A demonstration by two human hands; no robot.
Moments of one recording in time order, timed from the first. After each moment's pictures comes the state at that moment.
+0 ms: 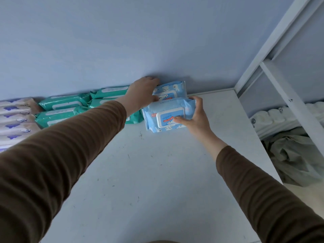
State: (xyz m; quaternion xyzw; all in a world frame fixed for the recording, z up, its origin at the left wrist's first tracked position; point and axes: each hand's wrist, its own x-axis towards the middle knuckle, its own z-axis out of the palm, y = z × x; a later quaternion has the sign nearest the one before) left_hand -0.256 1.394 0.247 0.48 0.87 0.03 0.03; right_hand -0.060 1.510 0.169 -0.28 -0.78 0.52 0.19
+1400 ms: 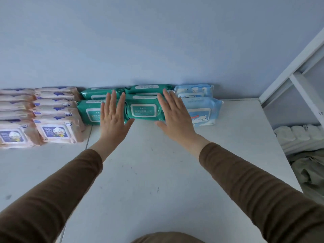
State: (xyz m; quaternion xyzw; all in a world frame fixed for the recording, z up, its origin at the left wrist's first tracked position) left_hand -0.244 1.181 0.193 0.29 0.95 0.07 -0.11; right_hand -0.133 1.392 0.199 -0.06 -0.98 0.08 0.16
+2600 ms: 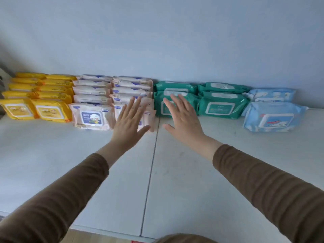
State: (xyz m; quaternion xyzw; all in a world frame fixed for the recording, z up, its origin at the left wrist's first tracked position) left_hand -0.303 0.959 0.190 0.37 0.92 0.09 -0.13; right_hand -0.216 1.175 0.221 0.00 -0.99 0.10 0.12
